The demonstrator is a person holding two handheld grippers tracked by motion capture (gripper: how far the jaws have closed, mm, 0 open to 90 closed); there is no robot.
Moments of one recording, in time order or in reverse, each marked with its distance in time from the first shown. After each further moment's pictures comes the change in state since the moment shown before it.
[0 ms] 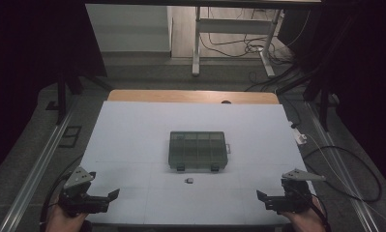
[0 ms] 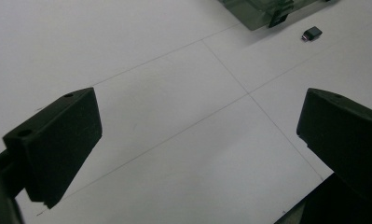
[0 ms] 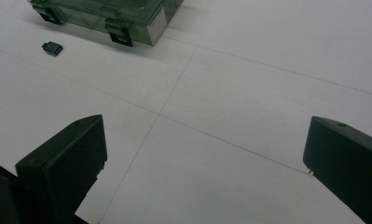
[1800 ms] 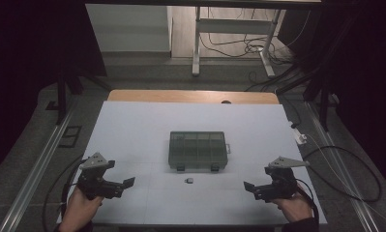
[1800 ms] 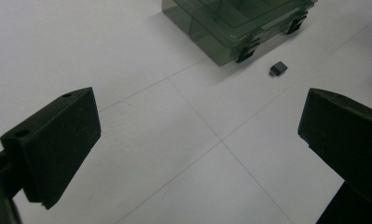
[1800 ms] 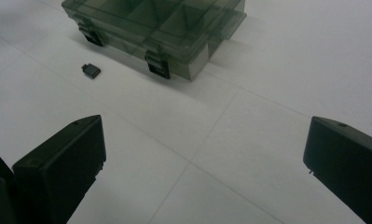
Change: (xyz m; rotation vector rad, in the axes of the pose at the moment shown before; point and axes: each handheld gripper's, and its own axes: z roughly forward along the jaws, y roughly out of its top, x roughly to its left) left arm 0.005 0.035 0.042 -0.041 -0.174 -0.004; right arm 0.007 0.031 0.030 -0.042 0.153 -0.080
